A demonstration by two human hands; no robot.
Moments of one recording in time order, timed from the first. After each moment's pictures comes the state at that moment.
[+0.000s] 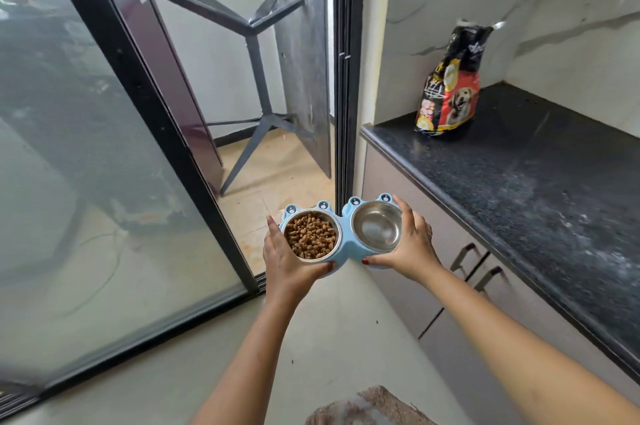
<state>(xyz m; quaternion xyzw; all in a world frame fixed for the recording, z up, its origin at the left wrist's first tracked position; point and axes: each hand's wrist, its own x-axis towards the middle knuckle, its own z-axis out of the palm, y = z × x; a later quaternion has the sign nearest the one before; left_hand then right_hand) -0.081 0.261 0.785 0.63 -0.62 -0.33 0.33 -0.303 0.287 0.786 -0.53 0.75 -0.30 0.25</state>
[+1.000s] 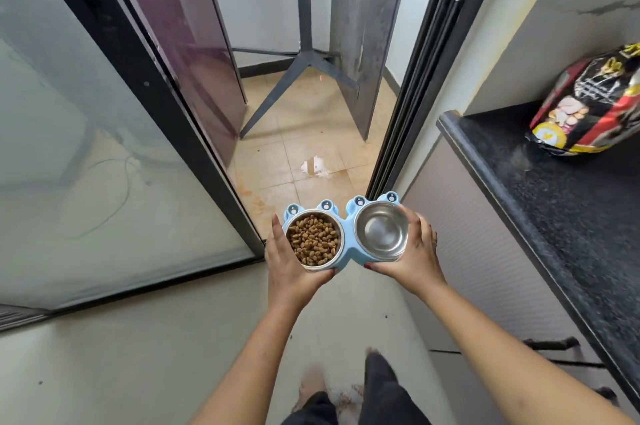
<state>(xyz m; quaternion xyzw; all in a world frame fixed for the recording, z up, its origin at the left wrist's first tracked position) -0.066 0.123 0.686 0.70 -0.55 -0.35 0.29 -0.287 0.118 0.684 -0.58 0.72 -0.26 0.27</state>
